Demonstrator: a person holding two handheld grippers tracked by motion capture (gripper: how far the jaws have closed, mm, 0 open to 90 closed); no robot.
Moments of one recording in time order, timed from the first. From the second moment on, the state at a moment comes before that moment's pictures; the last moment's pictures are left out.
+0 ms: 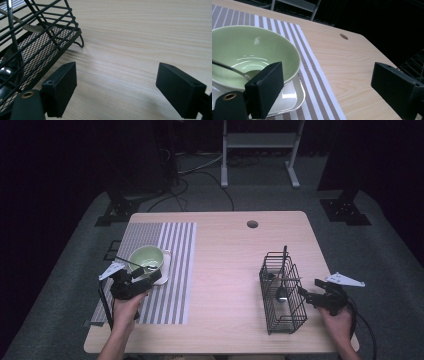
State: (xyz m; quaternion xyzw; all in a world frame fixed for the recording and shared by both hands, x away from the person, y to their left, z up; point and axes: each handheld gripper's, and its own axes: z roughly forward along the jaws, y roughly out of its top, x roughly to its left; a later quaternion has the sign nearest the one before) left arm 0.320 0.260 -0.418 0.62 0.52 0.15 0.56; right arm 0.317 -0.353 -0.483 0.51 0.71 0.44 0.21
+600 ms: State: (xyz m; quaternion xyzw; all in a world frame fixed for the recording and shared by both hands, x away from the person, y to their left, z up) left arm 0.320 0.230 -0.427 0.65 0.51 0.13 0.55; right arm 0.316 -0.353 -0.483 0.51 0.71 0.44 0.21
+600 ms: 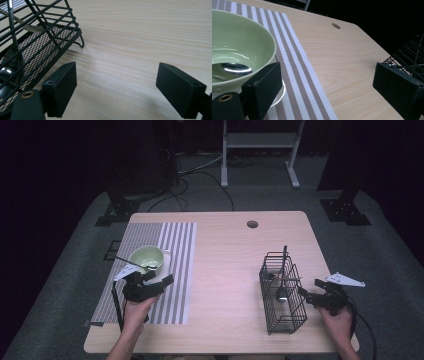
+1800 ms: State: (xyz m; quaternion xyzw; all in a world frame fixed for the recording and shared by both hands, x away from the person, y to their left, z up) left arm 0.312 0.182 -0.431 0.69 0.46 0.10 0.55; right arm 0.317 -0.354 -0.484 0.51 0.71 0.44 0.20
